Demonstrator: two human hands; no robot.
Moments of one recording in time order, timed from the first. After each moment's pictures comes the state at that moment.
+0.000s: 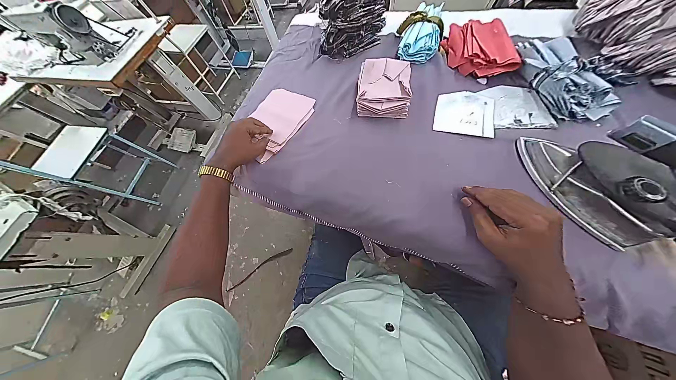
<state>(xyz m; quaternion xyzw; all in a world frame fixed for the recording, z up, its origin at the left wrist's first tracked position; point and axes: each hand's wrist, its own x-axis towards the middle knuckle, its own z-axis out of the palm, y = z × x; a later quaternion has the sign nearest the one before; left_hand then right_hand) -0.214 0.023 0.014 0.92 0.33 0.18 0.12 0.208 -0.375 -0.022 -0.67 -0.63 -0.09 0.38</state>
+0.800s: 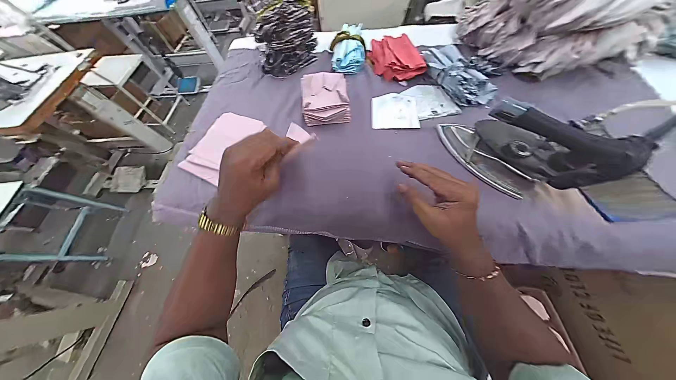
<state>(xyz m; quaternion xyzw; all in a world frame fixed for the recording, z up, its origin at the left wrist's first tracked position) -0.104 -0.125 0.081 0.93 0.10 0.36 0.08 0.162 -0.369 0.006 -0.58 -0.57 -0.02 0.58</state>
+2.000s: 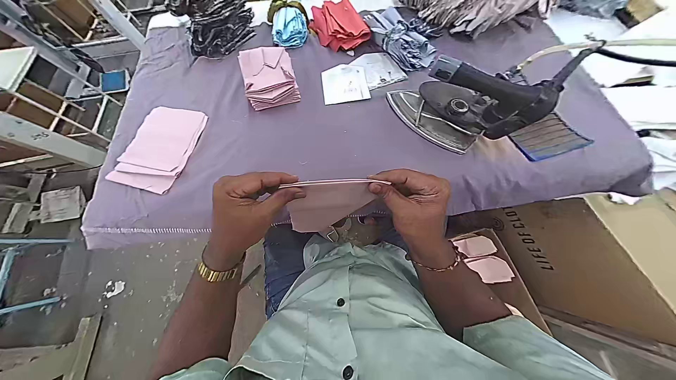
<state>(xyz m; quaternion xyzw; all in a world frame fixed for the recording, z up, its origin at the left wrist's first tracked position) -0.082 -0.211 0.048 0.80 0.09 0.35 0.47 0.118 -0.411 0.012 -0.54 -0.44 0.06 0.72</state>
